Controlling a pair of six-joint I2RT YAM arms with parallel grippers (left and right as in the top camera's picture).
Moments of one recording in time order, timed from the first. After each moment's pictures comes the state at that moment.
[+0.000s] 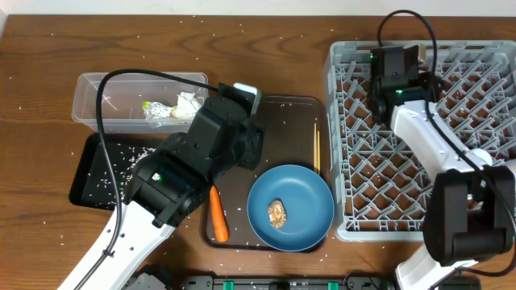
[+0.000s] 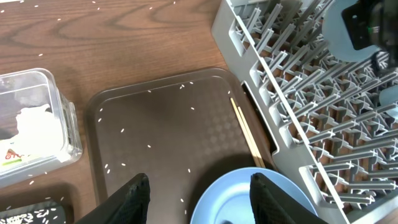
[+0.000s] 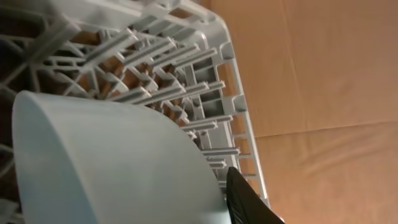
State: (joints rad) left arm -0.63 1.19 1.24 -0.78 -0.06 -0.29; right arm 0.14 1.82 1.26 -0.35 1.04 -0.23
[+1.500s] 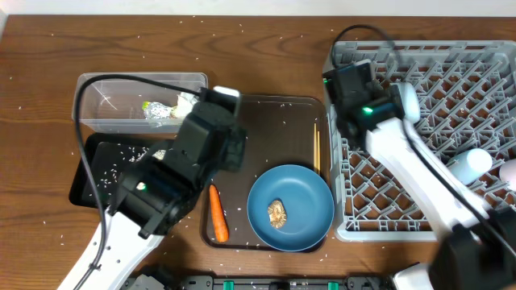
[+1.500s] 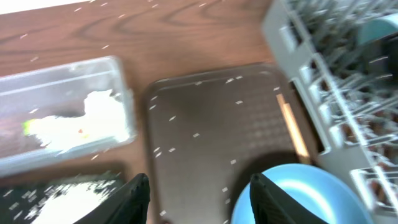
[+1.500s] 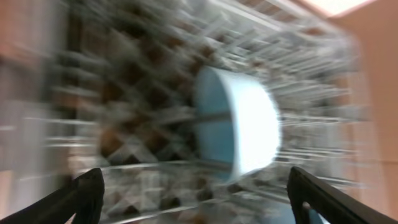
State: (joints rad) left arm -0.59 1.13 1.24 -0.90 -0.21 -0.28; right arm 0.40 1.60 1.25 -0.70 0.61 0.12
